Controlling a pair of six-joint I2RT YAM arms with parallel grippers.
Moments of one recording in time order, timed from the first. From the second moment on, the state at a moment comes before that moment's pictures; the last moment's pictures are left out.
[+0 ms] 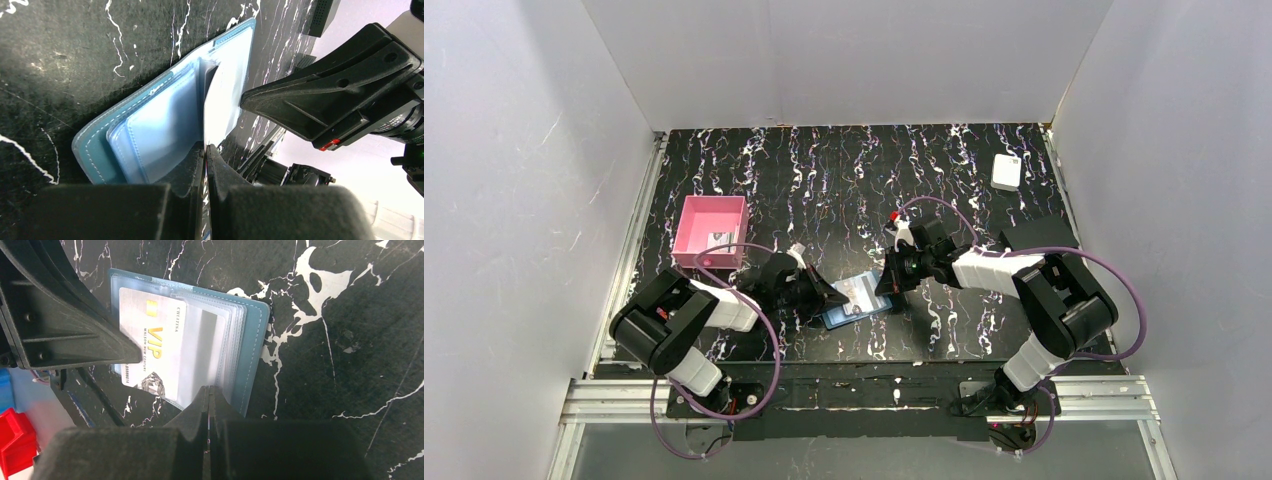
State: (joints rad) left arm -0.62 1.55 0.36 0.57 0.36 -1.21; right arm 0.60 1.61 0.73 0.01 -0.52 0.39
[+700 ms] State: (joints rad) left arm -0.64 1.52 0.67 -0.06 0.33 -1.02; right arm 0.60 1.61 0.72 0.02 -0.54 0.39
